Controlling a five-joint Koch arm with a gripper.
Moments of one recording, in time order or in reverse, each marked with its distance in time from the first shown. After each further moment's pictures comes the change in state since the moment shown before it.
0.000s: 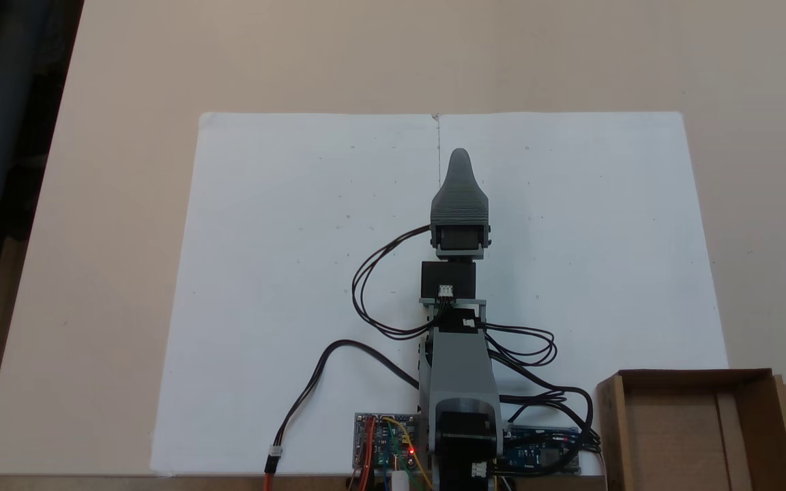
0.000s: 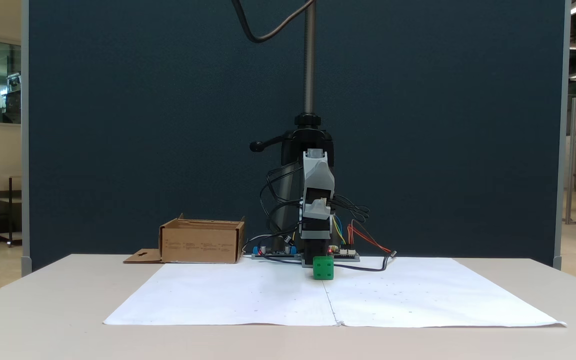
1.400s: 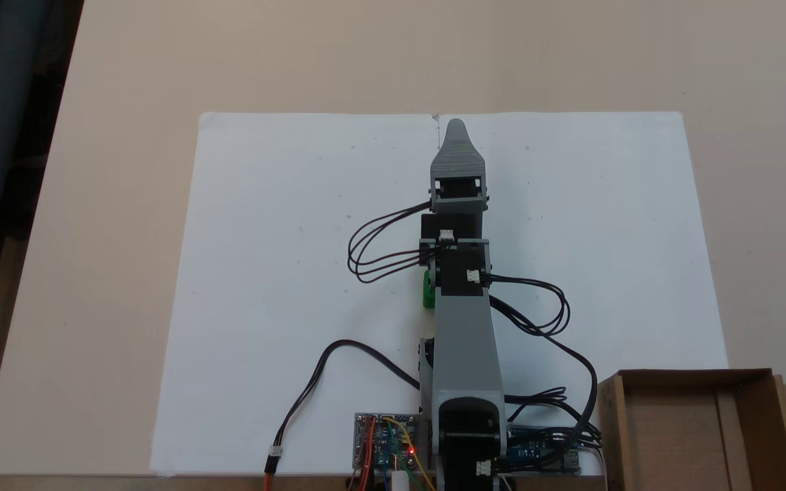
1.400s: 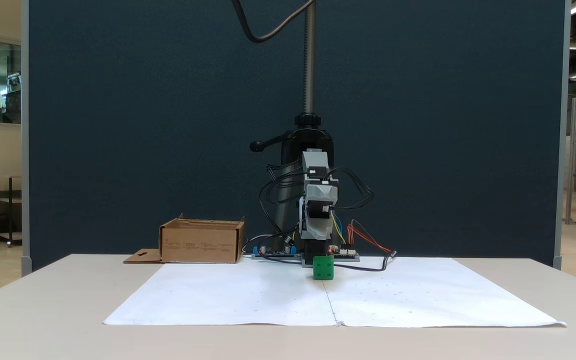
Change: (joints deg) arm -1.8 0.0 -28.9 67.4 3.3
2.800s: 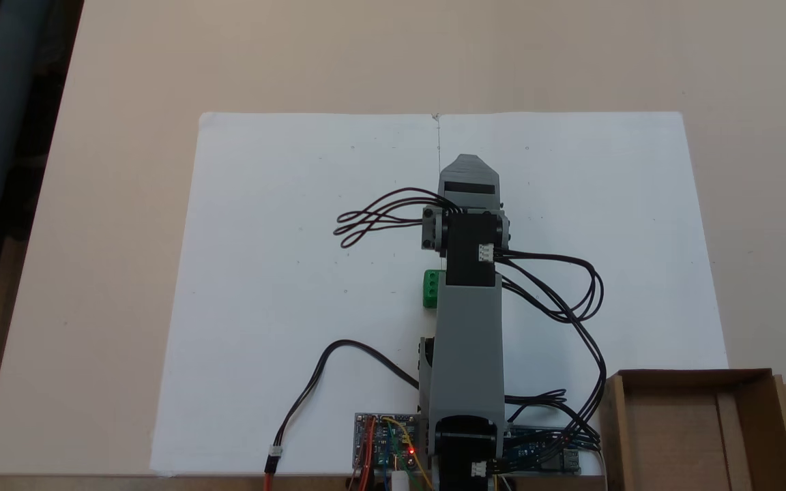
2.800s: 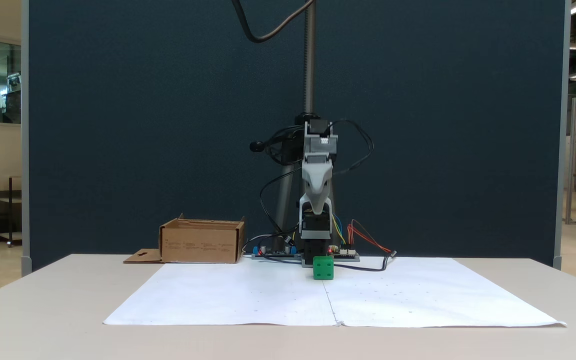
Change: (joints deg) arm 1.8 0.0 -40.9 75.4 4.9
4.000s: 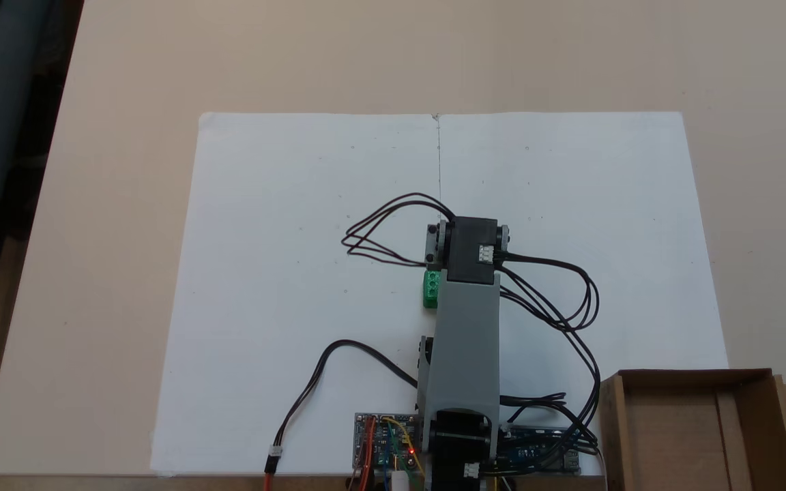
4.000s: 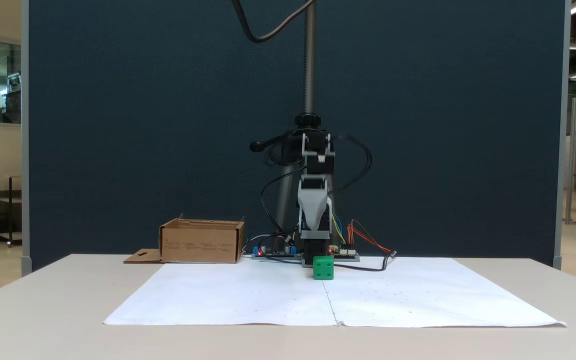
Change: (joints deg) arm 2.8 0.0 14.1 12.3 0.0
